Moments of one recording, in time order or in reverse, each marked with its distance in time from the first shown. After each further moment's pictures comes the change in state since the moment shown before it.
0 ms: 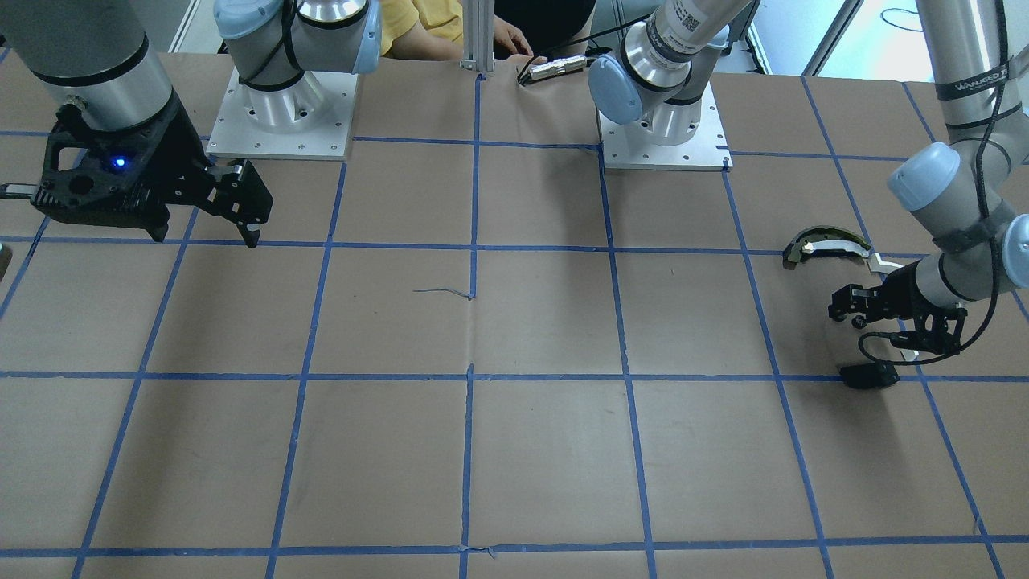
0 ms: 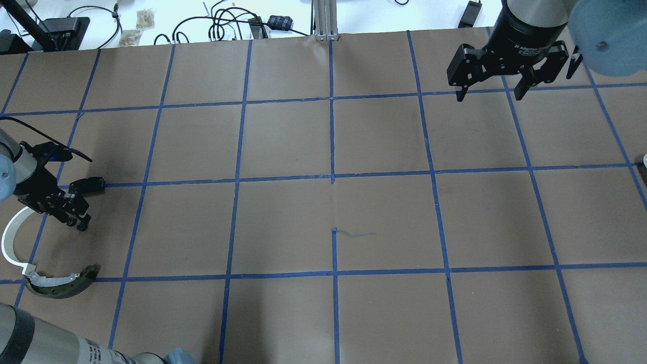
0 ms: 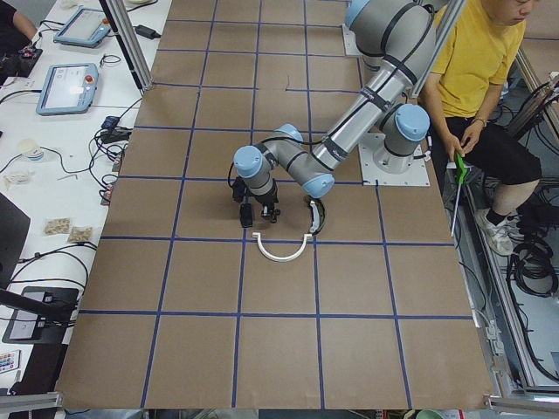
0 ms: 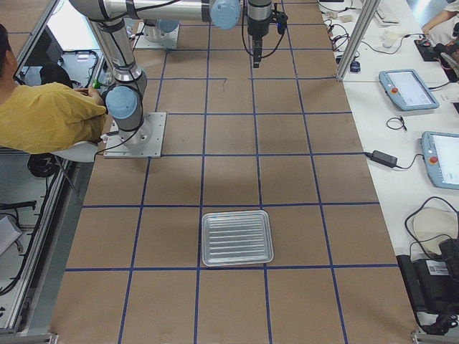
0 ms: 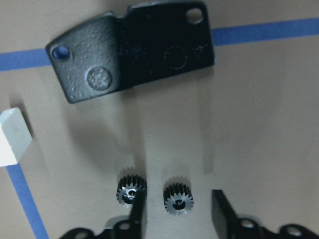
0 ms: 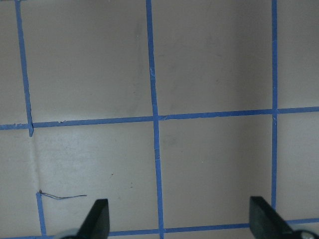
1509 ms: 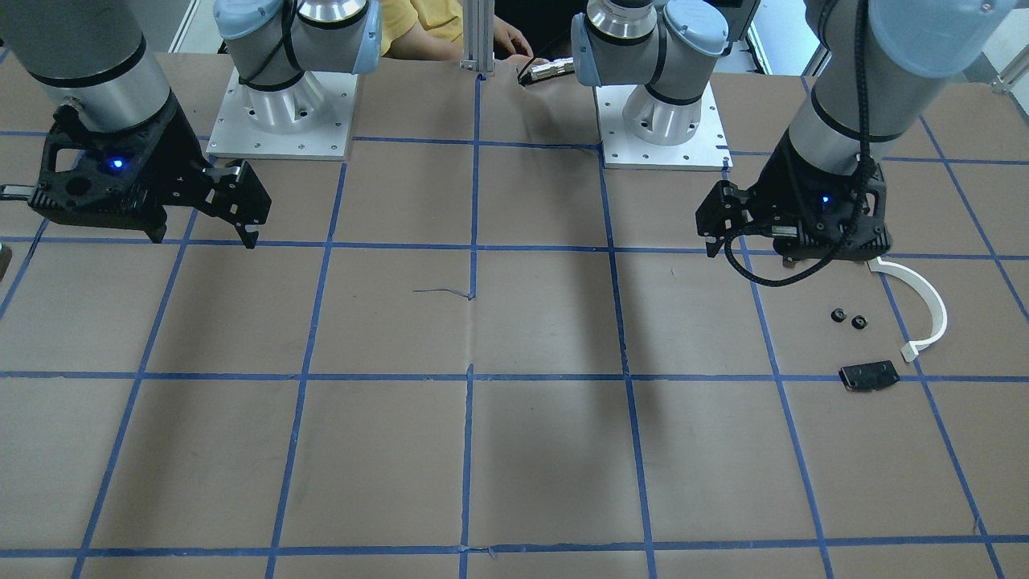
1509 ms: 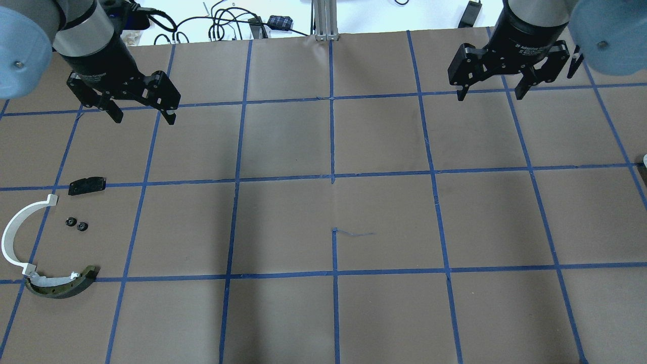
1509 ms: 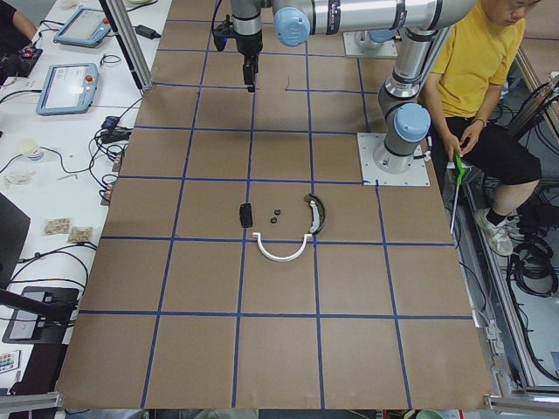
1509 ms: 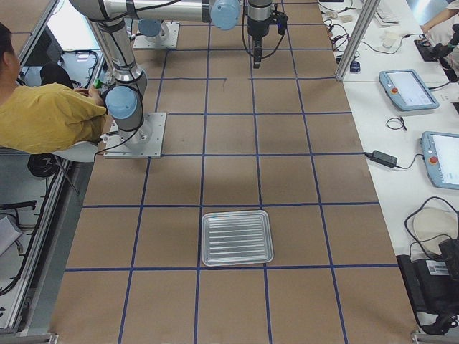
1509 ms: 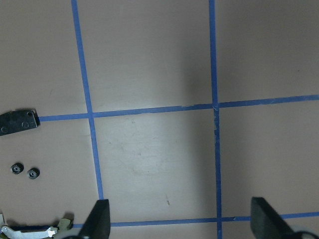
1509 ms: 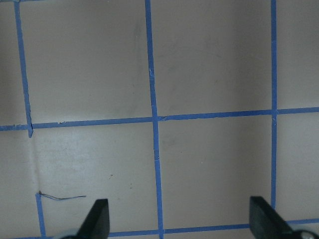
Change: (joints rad) left arm -0.600 0.322 0.331 -0.471 -0.075 -0.638; right arm -0.002 0.001 -0.001 -0.001 -0.001 -0.001
